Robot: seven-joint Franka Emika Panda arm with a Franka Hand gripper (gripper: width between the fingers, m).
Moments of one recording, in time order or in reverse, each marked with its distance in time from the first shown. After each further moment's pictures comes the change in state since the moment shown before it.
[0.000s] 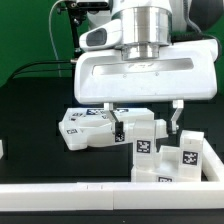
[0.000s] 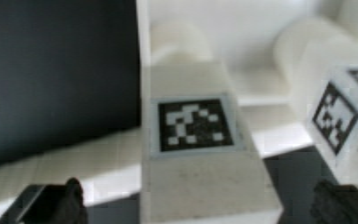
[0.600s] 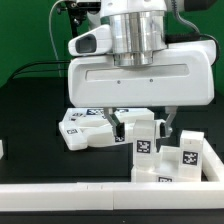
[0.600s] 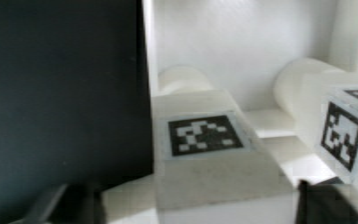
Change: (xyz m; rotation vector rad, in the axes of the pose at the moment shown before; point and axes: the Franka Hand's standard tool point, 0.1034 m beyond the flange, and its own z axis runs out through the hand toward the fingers) arm -0.004 0.006 0.004 -0.004 -0.165 0.043
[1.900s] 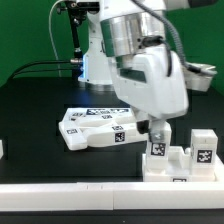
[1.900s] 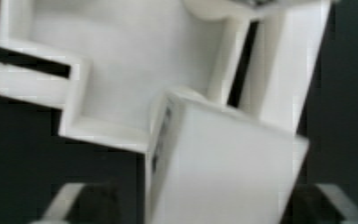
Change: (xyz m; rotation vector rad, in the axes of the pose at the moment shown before) arm -0.002 -0.017 0.000 0.047 -0.053 0.993
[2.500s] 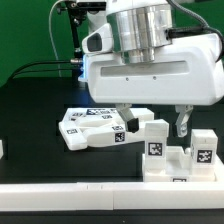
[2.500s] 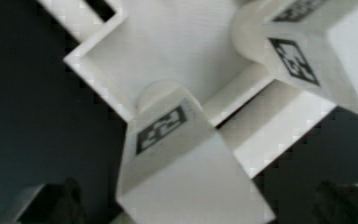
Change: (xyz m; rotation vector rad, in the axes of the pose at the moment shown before) arm 0.004 -0.005 -0.002 -0.008 0.009 -0.772
